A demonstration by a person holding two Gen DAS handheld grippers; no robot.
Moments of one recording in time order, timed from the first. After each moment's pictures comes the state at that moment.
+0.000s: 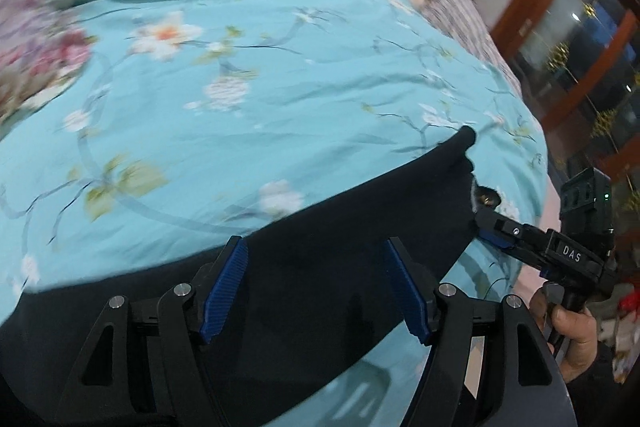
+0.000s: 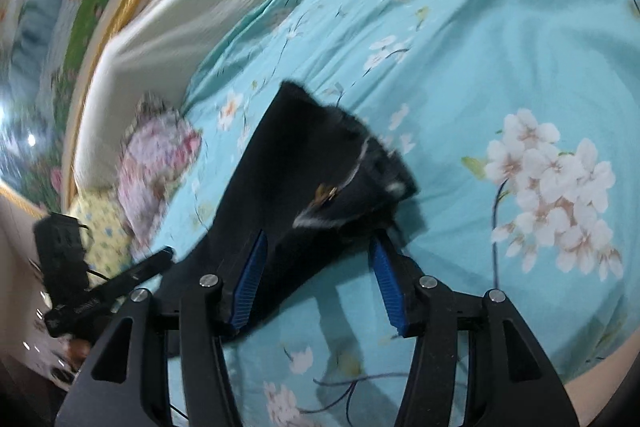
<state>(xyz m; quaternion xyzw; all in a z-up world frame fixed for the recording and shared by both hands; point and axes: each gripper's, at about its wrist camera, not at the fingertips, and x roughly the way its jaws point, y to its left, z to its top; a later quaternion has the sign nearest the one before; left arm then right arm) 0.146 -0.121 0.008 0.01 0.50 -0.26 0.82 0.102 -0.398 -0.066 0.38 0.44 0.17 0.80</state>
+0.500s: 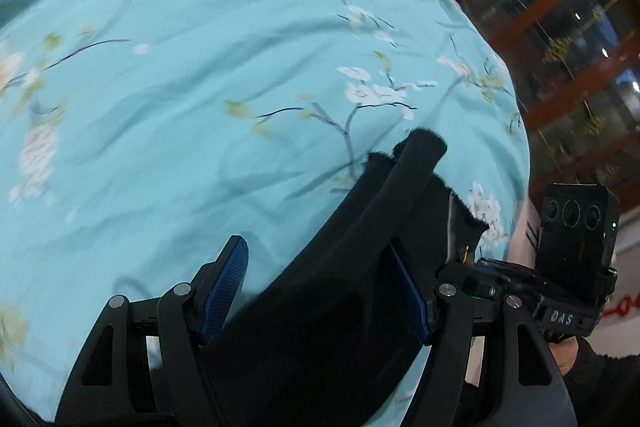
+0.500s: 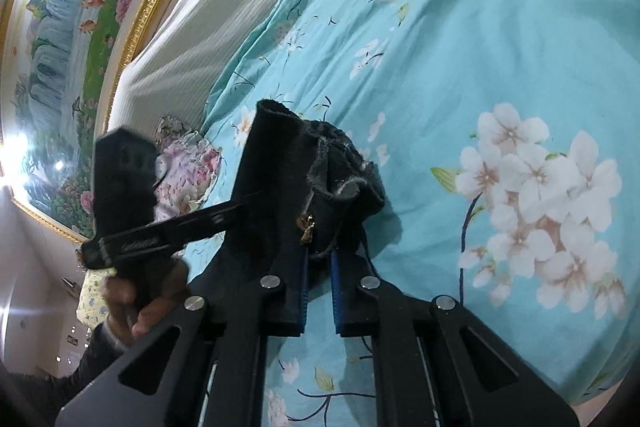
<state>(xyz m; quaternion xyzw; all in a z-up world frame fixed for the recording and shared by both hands) 0.218 -0.250 -0.037 0.07 0.57 -0.39 0.72 0.099 -0.417 -0.089 0.43 0.42 0.20 0.77</state>
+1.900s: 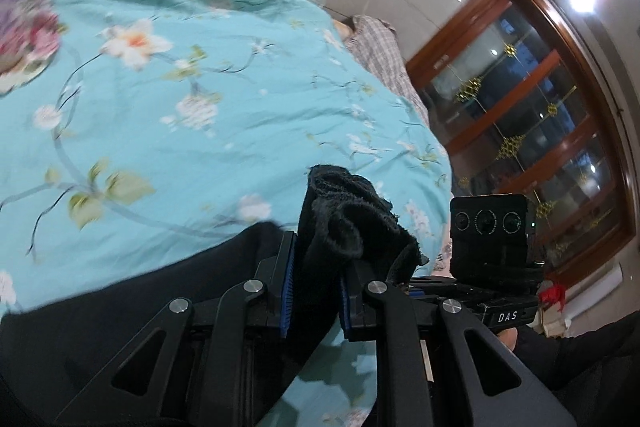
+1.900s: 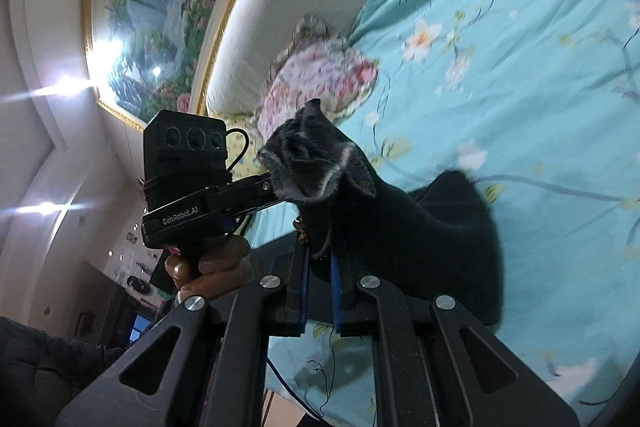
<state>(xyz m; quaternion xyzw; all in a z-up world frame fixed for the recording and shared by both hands) 0.149 -0.025 0.030 -0.12 0.46 -0.40 0.78 0.105 -0.261 -0.028 0.37 0.40 0.45 0.71</state>
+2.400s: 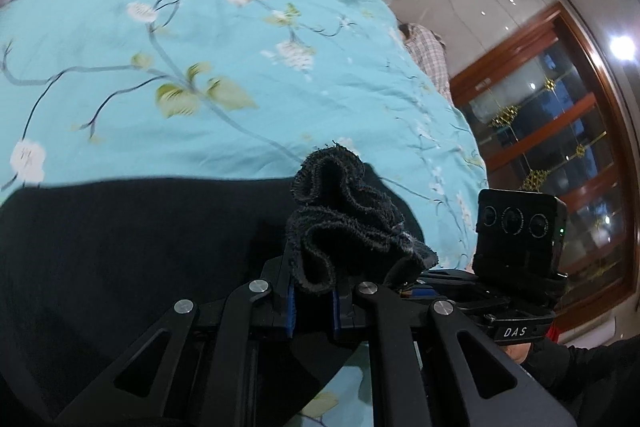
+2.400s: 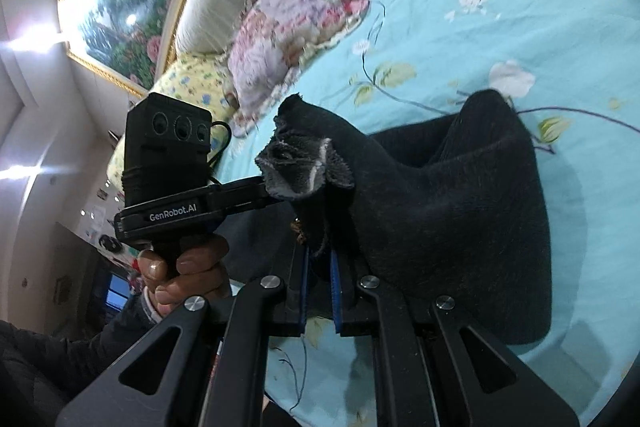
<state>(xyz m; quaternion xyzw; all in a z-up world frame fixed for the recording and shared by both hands) 0.132 0.035 -0.033 -0.17 0.50 -0.32 0.78 0.104 -0.190 -0.061 0.29 0.47 0.45 0.70</state>
